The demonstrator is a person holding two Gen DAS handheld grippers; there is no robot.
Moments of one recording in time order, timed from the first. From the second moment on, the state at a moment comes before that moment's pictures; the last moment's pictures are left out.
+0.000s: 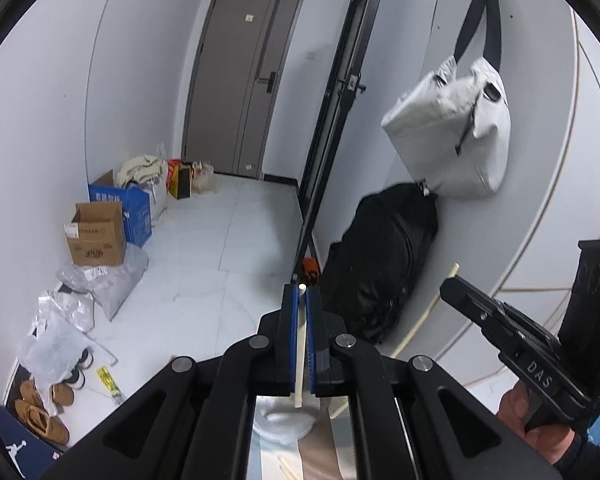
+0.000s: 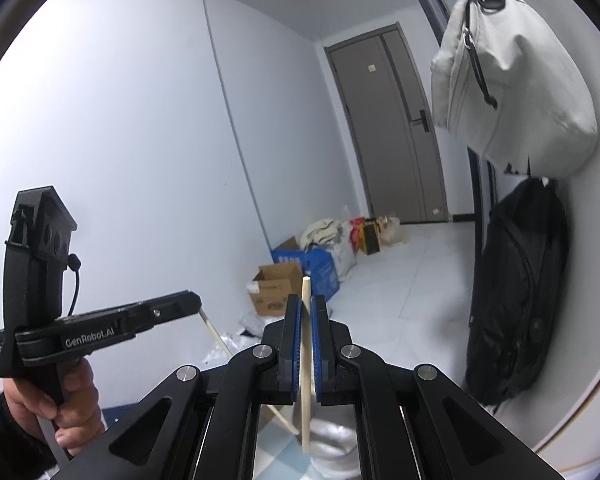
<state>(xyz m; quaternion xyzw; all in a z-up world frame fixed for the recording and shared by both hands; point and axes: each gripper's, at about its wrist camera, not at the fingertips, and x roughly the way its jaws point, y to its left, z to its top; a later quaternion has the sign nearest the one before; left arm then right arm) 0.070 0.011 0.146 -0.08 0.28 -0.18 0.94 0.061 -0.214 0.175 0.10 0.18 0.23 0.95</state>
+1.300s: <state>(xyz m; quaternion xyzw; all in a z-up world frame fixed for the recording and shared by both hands) 0.159 -0.016 0.079 -0.06 0.35 -0.20 0.91 0.154 -0.189 0.124 0.02 0.21 0.22 0.95</state>
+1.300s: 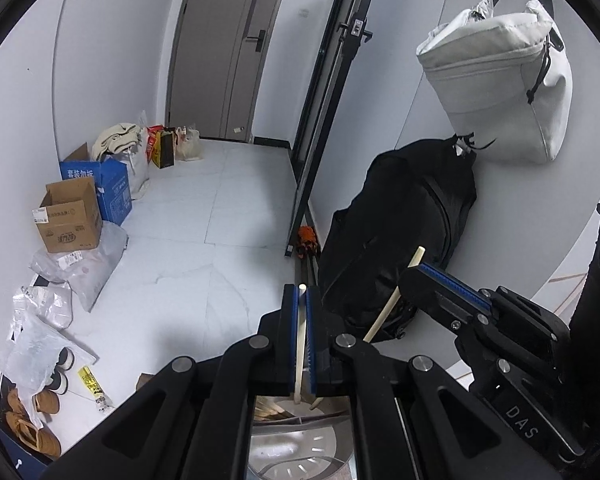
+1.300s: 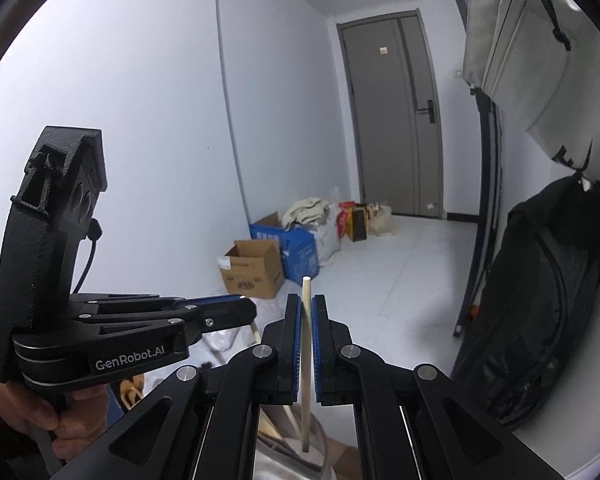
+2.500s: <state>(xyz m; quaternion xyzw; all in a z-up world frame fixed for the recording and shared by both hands) 0.133 0.011 0.048 -0.08 0.38 -0.21 0.90 0.105 -0.242 0.069 0.14 0.28 0.22 0.92</state>
